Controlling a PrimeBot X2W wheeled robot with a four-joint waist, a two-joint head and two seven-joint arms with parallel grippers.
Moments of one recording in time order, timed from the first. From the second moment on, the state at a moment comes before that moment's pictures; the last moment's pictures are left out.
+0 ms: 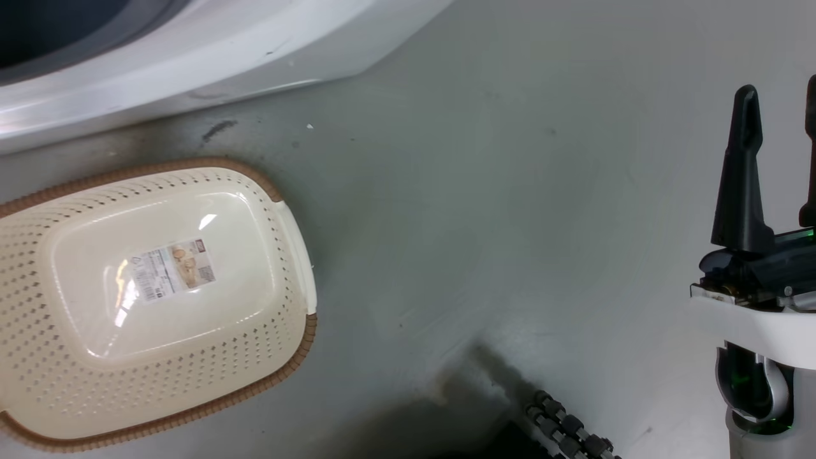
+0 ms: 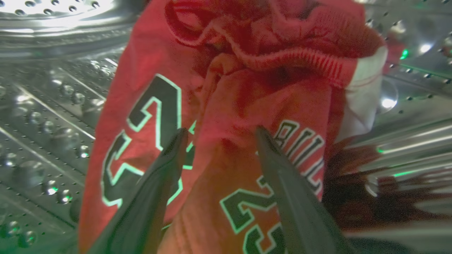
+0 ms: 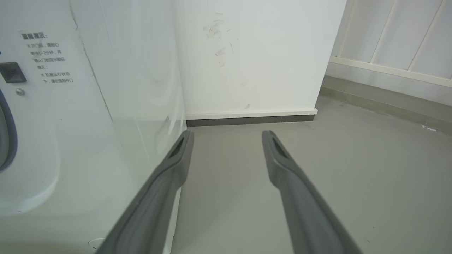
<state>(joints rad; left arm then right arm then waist) -1.57 0.50 -0.38 0.95 -0.23 -0.13 0.51 -0.27 -0.05 0.00 -0.30 0.24 0.13 -0.26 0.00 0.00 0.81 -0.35</state>
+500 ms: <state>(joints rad) -1.74 0.57 -0.49 0.95 -0.35 -0.13 0.83 -0.29 -0.05 0.00 -0.33 0.29 0.13 -0.26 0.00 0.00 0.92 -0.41</state>
